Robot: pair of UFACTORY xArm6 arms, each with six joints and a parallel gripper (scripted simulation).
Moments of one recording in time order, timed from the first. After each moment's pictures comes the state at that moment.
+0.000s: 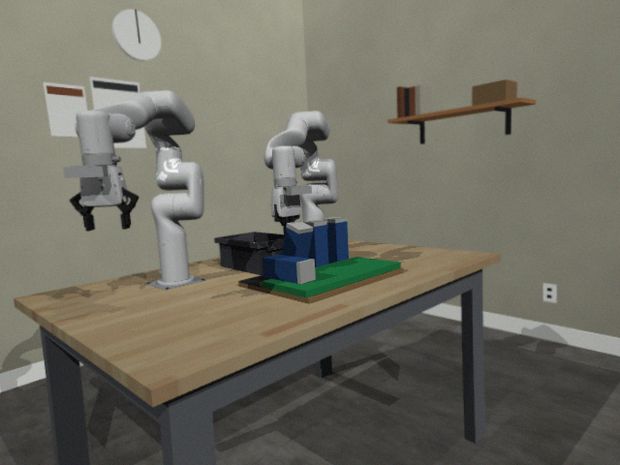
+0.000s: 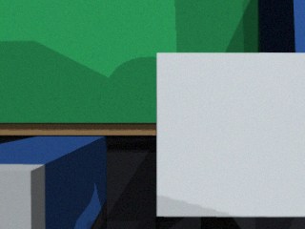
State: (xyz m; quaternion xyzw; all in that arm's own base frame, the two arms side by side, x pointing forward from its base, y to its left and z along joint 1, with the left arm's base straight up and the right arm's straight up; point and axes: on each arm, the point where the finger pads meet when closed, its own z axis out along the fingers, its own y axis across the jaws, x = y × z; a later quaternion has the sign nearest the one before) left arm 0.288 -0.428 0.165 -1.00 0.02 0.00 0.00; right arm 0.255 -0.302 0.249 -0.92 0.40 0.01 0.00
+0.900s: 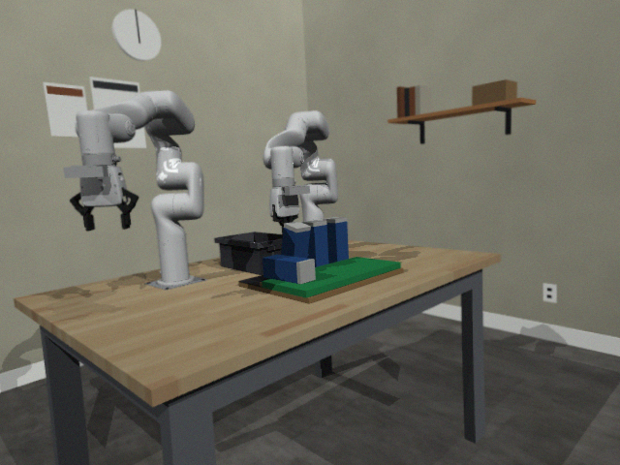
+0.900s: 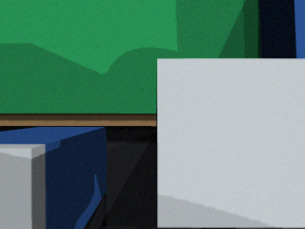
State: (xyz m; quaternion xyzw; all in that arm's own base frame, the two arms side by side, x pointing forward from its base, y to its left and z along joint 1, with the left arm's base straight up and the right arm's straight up) left arm 0.280 -0.428 0.165 -1.00 0.02 0.00 0.00; right arm 0.255 -0.302 0.249 -0.92 0.40 0.01 0.00
